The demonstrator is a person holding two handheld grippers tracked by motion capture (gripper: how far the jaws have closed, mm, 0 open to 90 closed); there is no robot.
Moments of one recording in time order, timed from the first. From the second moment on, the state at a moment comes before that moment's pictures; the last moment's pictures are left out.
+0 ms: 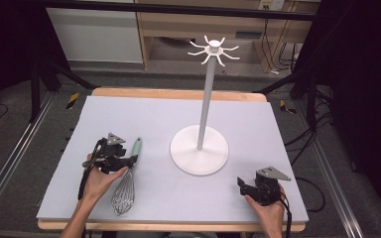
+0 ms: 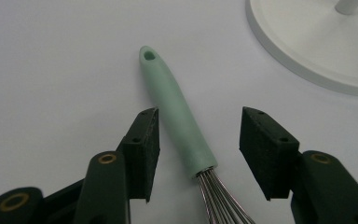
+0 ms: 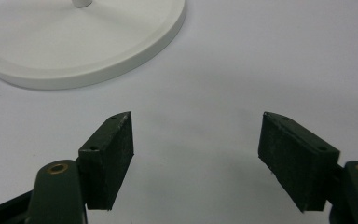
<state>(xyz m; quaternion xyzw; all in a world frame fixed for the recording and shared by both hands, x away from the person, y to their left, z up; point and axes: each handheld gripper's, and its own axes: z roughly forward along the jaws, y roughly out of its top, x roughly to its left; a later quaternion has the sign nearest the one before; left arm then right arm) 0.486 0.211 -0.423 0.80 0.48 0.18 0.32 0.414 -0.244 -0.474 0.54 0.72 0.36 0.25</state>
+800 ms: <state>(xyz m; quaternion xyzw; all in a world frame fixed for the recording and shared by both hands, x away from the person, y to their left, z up) 0.501 0.200 -0.447 0.81 0.51 0.14 0.25 0.416 -0.244 -0.475 0.55 0.72 0.36 0.23</state>
